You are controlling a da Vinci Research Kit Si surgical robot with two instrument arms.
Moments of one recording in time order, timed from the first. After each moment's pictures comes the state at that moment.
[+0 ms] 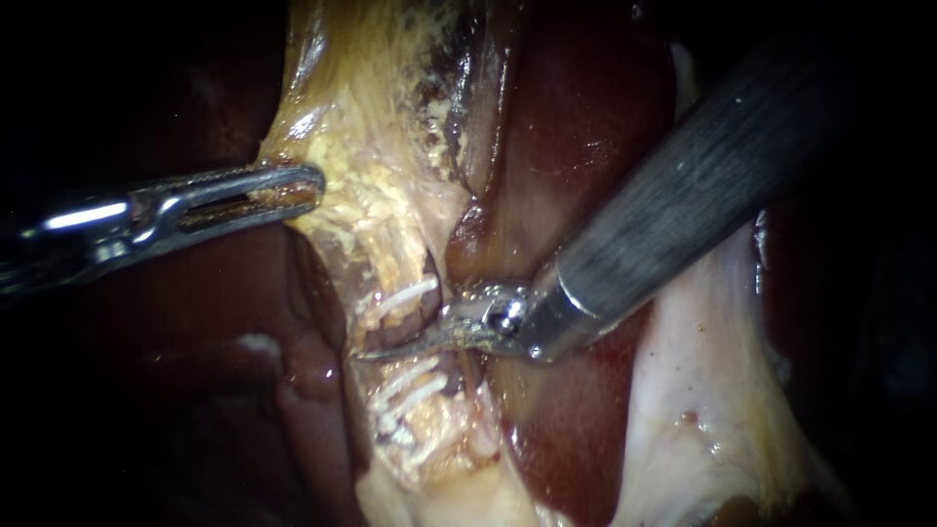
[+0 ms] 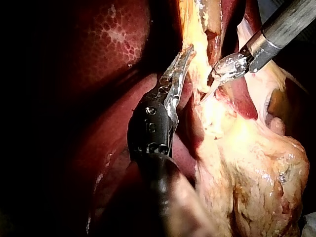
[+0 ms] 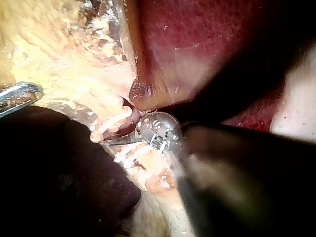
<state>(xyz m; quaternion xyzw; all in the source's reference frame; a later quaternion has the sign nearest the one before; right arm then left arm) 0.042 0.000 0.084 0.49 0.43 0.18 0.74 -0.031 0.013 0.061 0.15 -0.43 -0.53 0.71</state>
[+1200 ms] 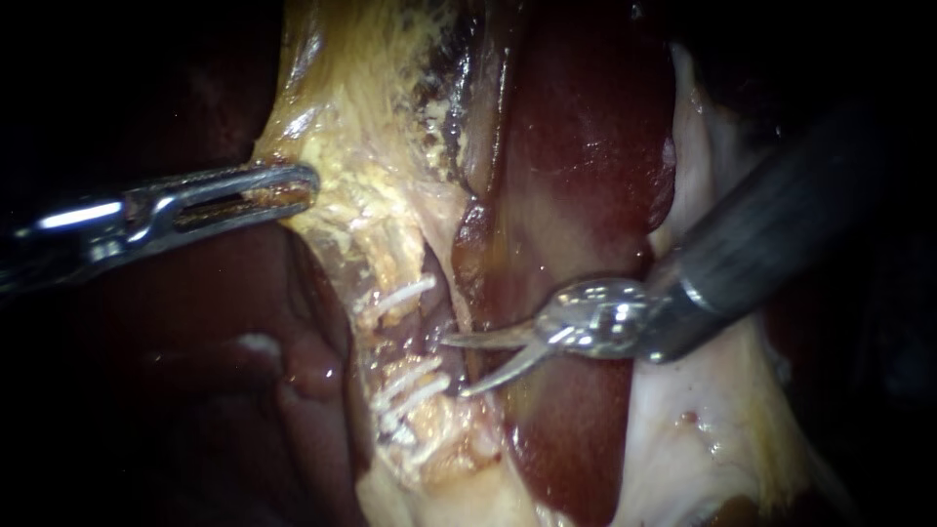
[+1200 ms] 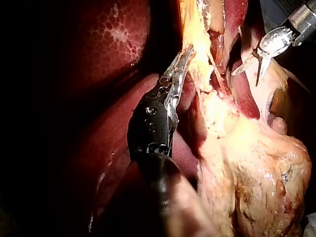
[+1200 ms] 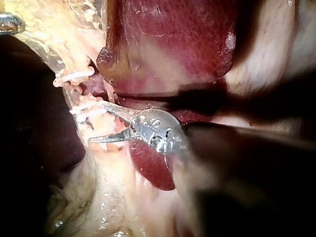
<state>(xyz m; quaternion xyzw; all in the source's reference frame) 0.030 0.003 0.074 0.32 0.52 0.08 0.79 -0.030 0.013 0.061 0.15 -0.43 -0.53 0.71</state>
